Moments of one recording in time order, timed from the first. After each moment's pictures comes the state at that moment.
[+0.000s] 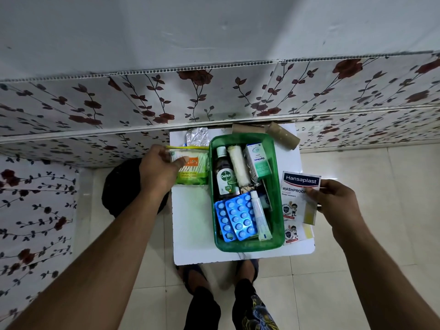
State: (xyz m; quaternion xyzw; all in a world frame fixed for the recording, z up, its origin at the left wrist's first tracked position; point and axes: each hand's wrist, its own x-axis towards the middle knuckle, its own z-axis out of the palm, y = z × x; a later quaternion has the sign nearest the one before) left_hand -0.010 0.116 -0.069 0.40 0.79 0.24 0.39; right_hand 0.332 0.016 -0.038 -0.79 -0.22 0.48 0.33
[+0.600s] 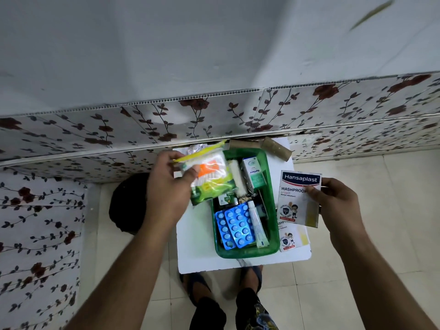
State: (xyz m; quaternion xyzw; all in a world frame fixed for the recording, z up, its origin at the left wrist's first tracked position) left_hand 0.032 0.085 0.047 0.39 0.71 0.36 0.47; right_hand 0.318 0.021 0.014 -0.76 -0.22 0.46 0.40
